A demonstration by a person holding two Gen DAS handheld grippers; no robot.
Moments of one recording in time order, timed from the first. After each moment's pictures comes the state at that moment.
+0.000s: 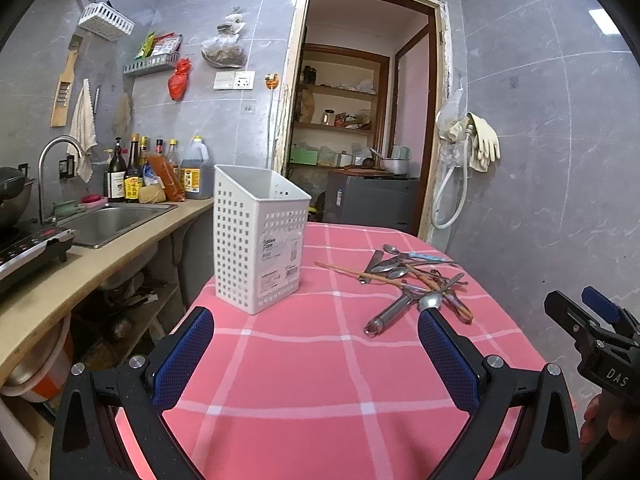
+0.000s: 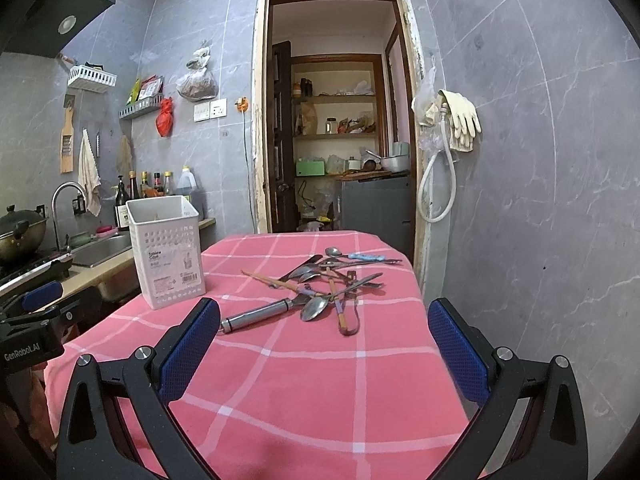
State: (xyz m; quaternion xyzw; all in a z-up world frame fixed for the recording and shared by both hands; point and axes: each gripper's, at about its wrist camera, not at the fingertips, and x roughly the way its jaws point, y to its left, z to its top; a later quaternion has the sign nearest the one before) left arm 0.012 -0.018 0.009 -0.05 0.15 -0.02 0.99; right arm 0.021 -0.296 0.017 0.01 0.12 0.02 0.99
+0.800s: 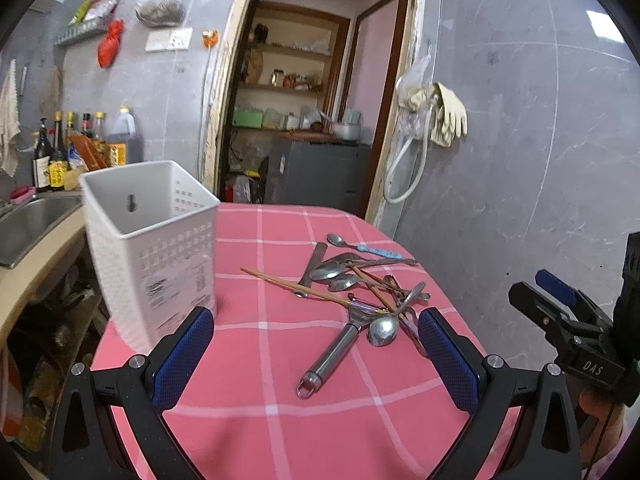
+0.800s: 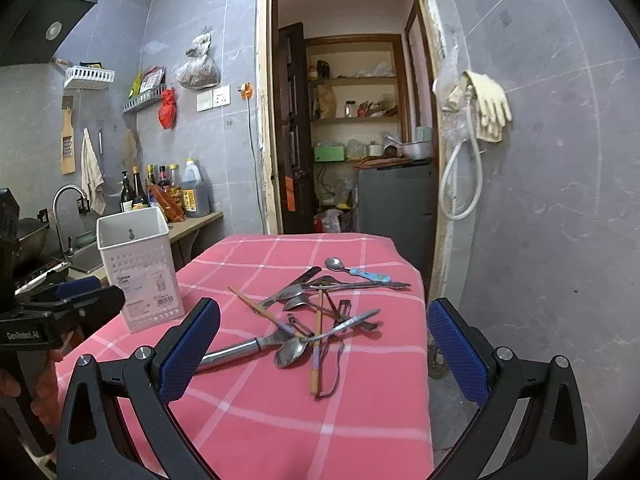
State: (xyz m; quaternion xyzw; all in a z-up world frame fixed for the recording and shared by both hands) left arm 0.128 -0.054 0.035 -0.06 0.24 -0.13 0.96; right arm 0.133 -0.337 0.043 0.01 0.16 0.07 0.98
